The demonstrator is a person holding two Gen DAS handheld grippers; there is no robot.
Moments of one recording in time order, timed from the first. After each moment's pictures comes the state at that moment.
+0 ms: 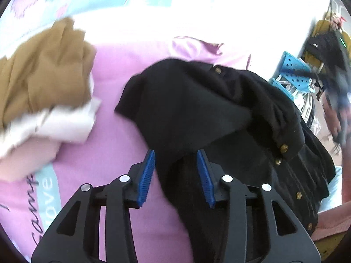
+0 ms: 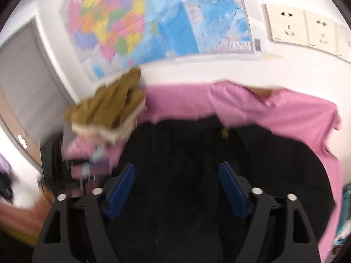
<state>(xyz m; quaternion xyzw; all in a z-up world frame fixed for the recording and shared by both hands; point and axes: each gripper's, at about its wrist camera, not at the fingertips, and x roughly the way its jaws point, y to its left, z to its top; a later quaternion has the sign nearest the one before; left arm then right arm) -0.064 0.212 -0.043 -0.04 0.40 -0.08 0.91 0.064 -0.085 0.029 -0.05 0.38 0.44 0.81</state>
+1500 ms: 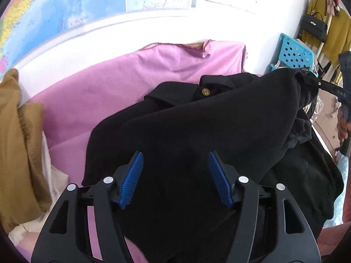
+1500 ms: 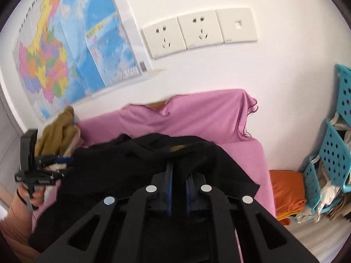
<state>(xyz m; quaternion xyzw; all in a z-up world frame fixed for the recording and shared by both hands) 0.062 0.158 -0.030 0.02 0.45 -0.12 0.89 0.126 -0.213 0.018 0.04 0.36 0.28 0.89</state>
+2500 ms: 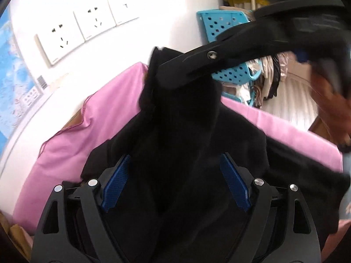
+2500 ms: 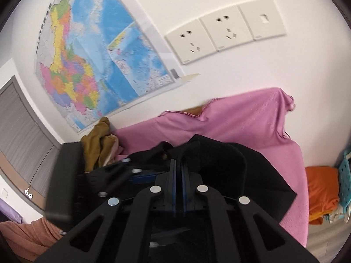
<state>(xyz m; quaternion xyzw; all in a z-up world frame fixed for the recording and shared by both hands) 0.099 -0.063 -0.017 0.21 0.36 -0.26 0.87 0.131 -0.196 0.043 0.12 0.35 0.38 0.85</state>
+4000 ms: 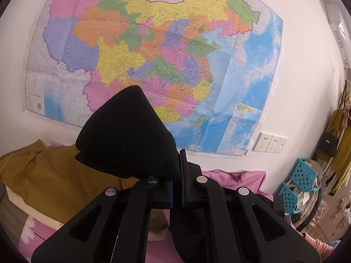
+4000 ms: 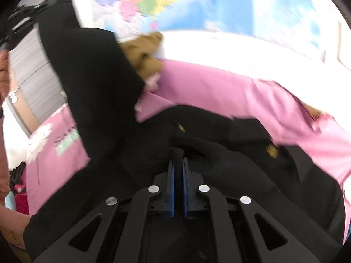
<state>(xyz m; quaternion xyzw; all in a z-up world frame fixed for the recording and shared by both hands) -0.097 0.321 0.162 -0.14 0.15 0.06 0.98 0.063 0.054 -0.018 -0.16 0.34 0.47 0.80</state>
